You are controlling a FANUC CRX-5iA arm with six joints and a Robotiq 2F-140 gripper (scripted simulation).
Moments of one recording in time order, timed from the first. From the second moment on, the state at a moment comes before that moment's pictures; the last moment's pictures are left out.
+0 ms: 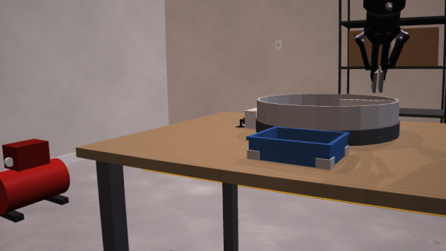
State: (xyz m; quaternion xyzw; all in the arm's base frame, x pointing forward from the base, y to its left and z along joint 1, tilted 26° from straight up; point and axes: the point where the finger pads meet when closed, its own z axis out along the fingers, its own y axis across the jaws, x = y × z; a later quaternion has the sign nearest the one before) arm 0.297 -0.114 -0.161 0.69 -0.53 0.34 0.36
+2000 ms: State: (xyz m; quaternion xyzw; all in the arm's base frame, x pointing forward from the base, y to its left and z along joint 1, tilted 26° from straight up) arm 0.316 -0.139 -0.149 0.91 -0.33 -0.17 0.19
